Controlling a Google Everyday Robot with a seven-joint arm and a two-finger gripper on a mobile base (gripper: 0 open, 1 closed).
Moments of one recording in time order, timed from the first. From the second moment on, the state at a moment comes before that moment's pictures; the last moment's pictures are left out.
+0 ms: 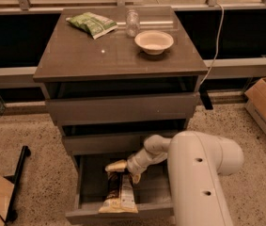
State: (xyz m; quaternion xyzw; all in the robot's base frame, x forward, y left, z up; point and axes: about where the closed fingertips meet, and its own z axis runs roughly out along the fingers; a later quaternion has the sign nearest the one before) arm 0.588 0.035 0.281 0.01 -0.93 -0.36 0.08
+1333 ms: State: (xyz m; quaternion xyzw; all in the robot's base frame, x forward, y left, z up) arm 0.550 0.035 0.180 -0.09 -0.92 -0.35 0.16
